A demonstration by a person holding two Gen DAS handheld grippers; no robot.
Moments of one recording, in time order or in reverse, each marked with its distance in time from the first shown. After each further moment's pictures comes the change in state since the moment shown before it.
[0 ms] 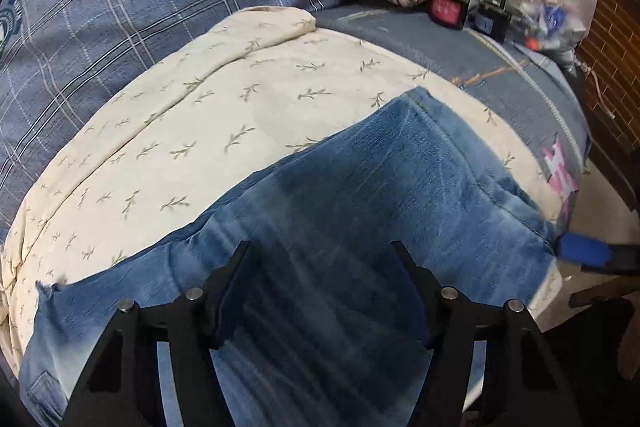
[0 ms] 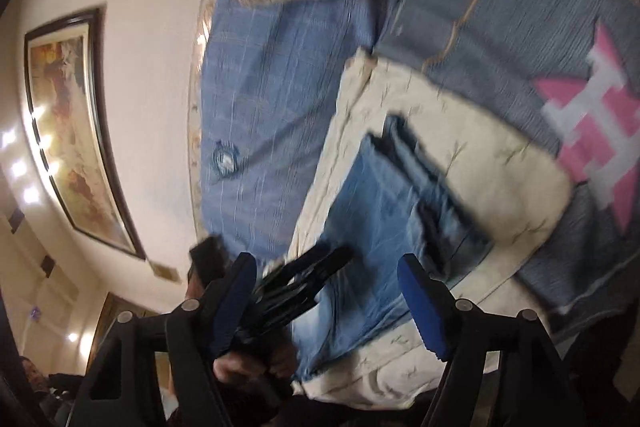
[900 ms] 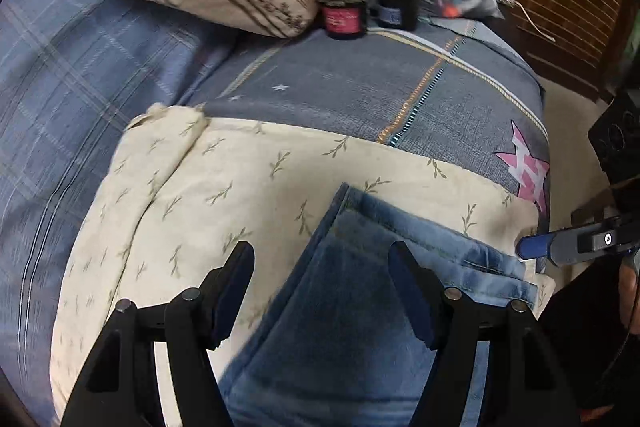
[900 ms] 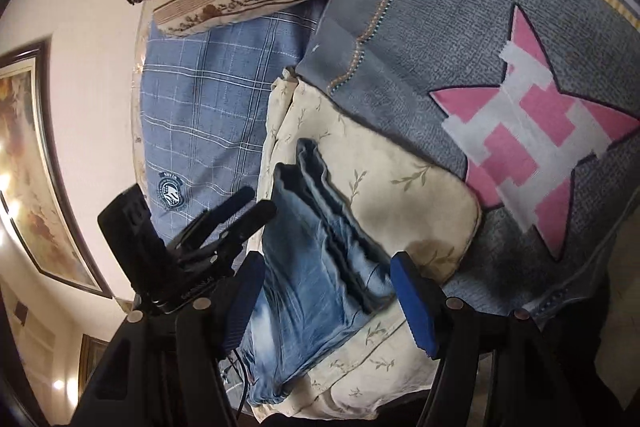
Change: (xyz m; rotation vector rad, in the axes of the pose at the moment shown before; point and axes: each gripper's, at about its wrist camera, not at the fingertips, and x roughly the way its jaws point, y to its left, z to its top) left arm 0.012 -0.045 0.083 0.436 0.003 -0.143; right arm -0.020 -0.035 0.013 0.119 -0.099 -0.157
